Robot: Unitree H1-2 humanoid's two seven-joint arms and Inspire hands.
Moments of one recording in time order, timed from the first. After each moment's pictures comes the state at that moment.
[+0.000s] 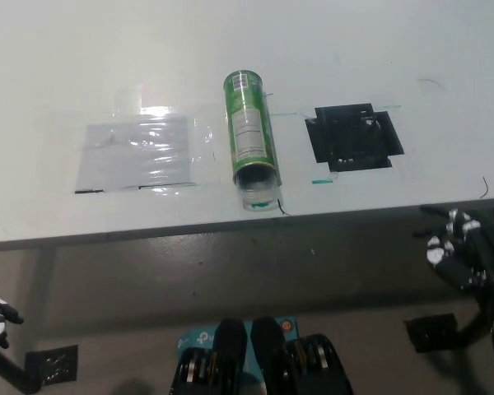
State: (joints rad) left_arm 0.08 0.48 0.22 -0.20 -0.14 0.43 -0.17; right_arm -0.24 -0.26 0.03 -0.03 -0.06 0.26 0.06
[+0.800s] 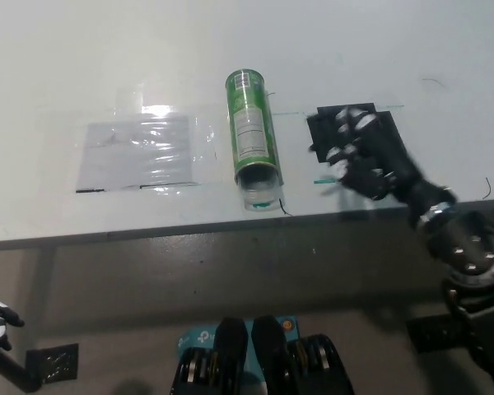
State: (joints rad) left_arm 0.08 0.48 0.22 -0.21 -0.15 0.45 -0.17; right_arm -0.59 -0.24 0.28 0.08 -0.14 0.24 0.17
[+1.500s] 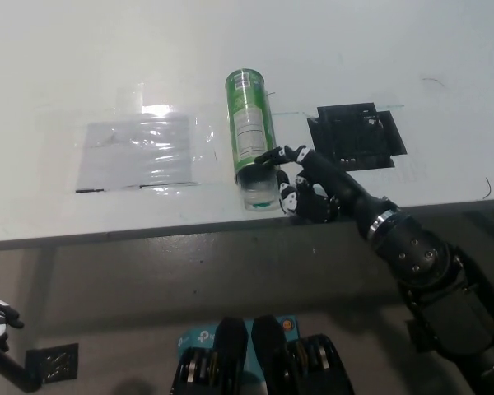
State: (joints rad) left_arm 0.07 0.49 0.22 -0.21 -0.15 0.46 -0.18; right_arm -0.65 -0.20 0.38 0.30 -0.23 0.04 0.21
